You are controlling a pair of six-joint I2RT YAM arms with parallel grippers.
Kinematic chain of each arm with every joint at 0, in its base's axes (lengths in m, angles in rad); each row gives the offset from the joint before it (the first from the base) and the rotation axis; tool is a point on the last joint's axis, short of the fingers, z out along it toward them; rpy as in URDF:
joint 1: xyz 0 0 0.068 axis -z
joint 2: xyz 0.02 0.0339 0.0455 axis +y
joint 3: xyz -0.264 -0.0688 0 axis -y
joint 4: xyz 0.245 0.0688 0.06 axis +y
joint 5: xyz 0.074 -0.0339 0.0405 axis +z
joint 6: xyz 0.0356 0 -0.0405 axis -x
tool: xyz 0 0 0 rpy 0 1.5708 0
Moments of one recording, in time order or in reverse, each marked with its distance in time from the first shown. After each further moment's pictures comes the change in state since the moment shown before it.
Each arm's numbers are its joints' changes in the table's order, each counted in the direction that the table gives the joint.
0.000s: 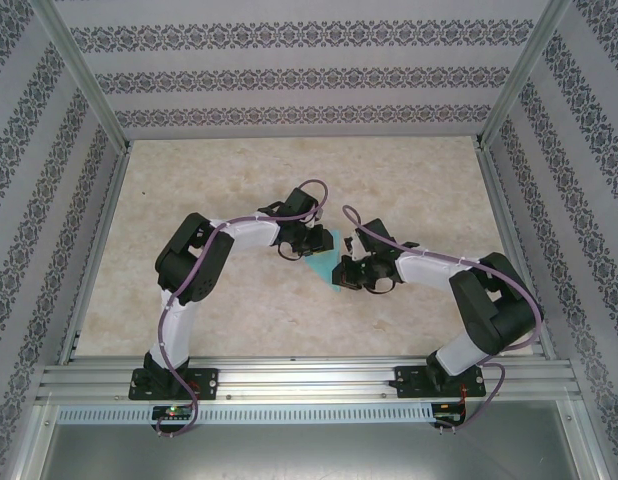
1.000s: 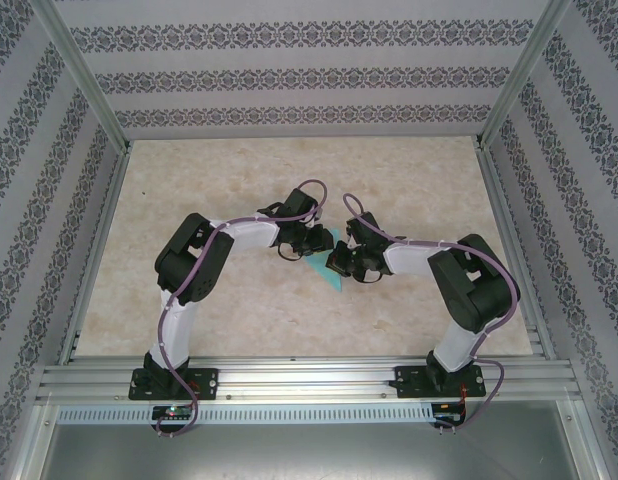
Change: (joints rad) left arm 0.000 -0.002 -0.010 -0.026 0.001 0.015; right arm -0.001 0.157 0.066 -0.148 -0.125 -0.241
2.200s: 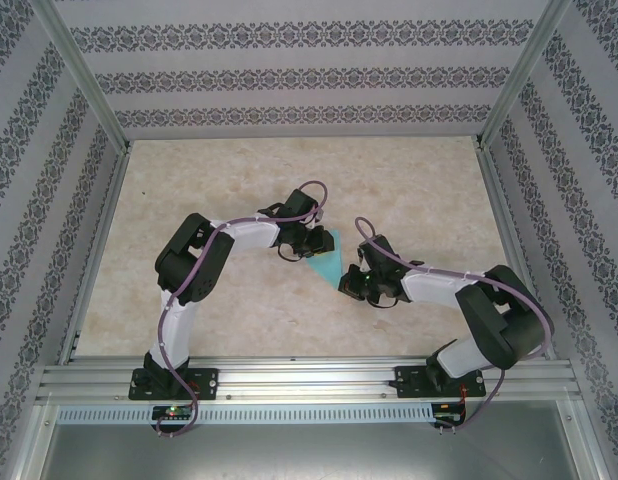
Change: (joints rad) left arm 0.002 0.000 0.000 0.011 -0.023 0.003; right arm -0.039 -0.246 -0.249 0.029 -0.023 0.019
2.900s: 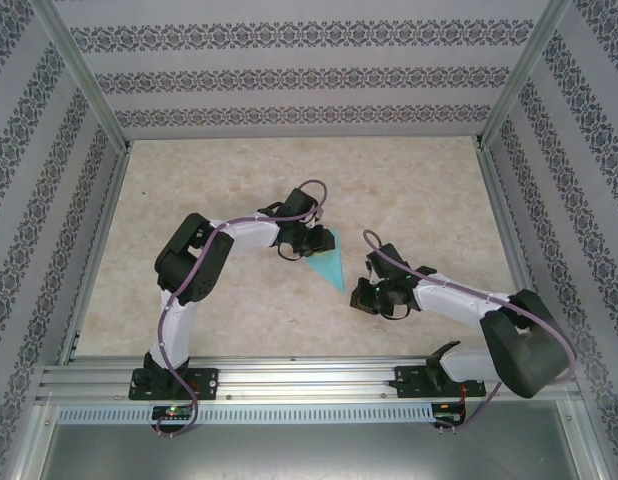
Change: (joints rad) left arm -0.003 -0.006 0.005 0.001 -0.005 0.000; right arm 0.012 -0.194 -0.026 0.291 -0.026 0.100
